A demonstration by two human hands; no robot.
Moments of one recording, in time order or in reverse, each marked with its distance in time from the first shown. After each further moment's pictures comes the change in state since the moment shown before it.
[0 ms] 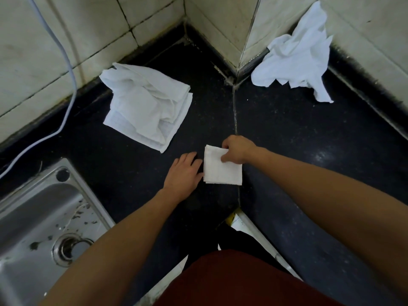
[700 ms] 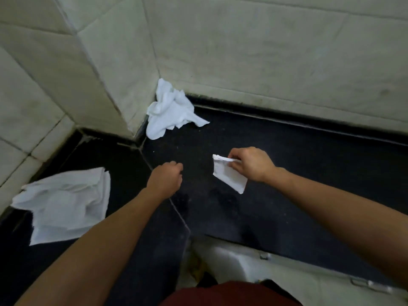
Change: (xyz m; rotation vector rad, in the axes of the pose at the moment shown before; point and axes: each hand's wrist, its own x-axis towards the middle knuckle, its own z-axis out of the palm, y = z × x) left_hand 0.073 0.140 -0.090 0.215 0.003 0.449; right_hand -0.246 0.118 -0.008 0.092 0.709 0.267
